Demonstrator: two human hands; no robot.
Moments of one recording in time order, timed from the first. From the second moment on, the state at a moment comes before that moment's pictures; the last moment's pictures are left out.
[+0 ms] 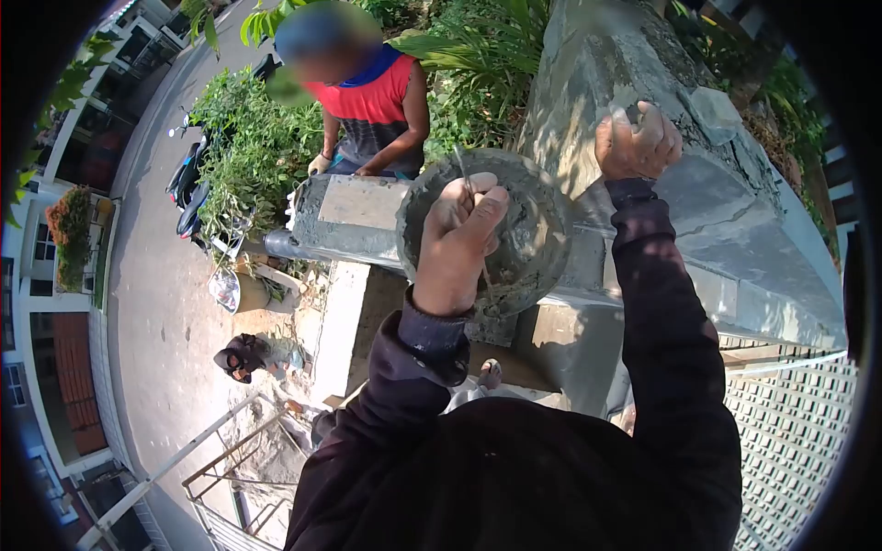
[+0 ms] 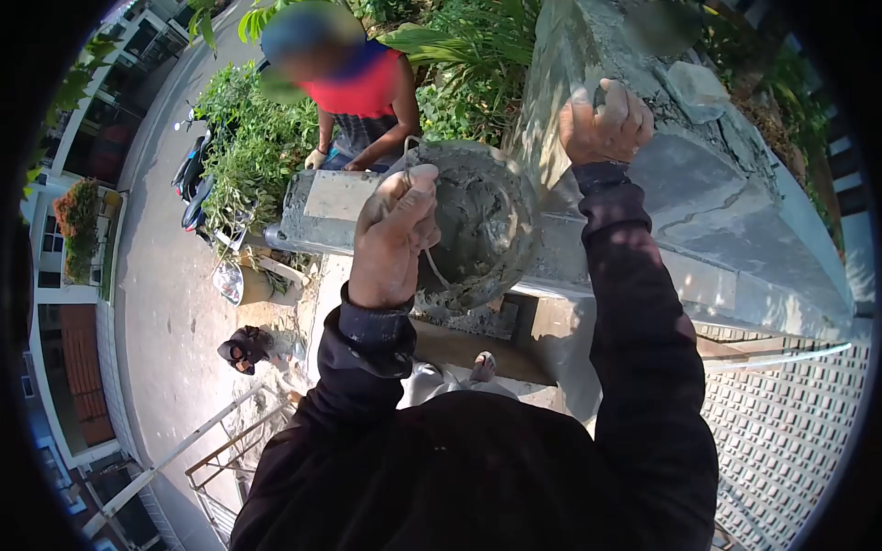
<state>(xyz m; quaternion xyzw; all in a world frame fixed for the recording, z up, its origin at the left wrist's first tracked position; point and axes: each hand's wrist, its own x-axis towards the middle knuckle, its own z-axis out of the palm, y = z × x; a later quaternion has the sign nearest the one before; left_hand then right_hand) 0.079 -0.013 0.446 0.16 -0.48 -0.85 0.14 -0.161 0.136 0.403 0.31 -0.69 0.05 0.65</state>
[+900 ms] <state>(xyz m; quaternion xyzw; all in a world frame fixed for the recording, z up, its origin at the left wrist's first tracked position) 0.245 0.025 0.200 0.41 -0.66 -0.62 0.12 -0.198 0.143 0.390 0.29 -0.65 -0.08 0.69</state>
